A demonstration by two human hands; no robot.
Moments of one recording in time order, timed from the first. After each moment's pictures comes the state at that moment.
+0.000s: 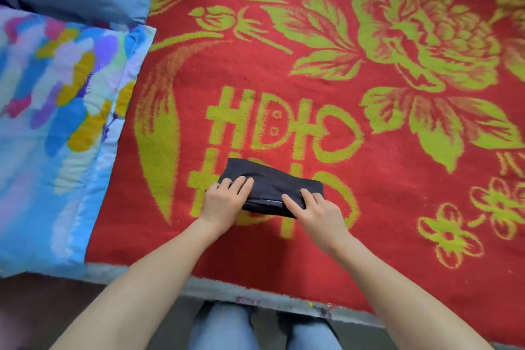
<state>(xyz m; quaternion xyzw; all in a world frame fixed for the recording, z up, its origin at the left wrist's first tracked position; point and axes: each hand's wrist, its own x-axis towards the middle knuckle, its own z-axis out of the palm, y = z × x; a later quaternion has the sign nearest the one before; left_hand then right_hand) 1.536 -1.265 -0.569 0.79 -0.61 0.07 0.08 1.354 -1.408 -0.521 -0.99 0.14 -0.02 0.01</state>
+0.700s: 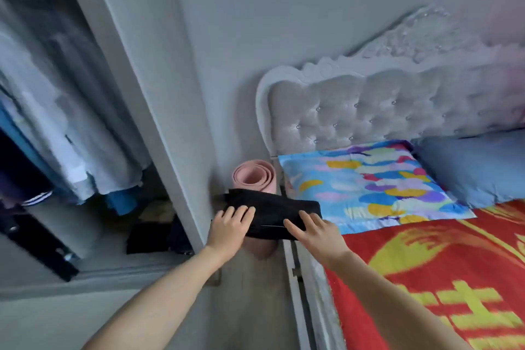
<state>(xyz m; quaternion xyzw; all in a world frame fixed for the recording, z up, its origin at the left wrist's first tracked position) 1.310 -0.894 -0.299 0.96 0.01 0.24 -0.13 1.412 -1.105 -0.288 -0.83 -0.52 -0.18 0.00</state>
